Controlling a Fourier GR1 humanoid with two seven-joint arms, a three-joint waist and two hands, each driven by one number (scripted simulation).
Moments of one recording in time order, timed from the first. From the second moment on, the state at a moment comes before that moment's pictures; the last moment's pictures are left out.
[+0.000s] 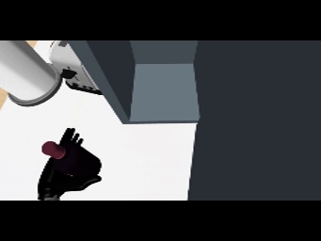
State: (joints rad) left arm -0.01 0.08 0.18 -1.04 0.19 -0.20 -0.32; right arm 0.15 -0.22 0.38 -2.53 -0.06 -0.06 0.45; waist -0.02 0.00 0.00
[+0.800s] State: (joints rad) left arm -0.10 0.03 0.15 -0.96 0.14 -0.13 -0.40; right arm 0.15 -0.23 0.35 -2.53 -0.07 -0.05 0.44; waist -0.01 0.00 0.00
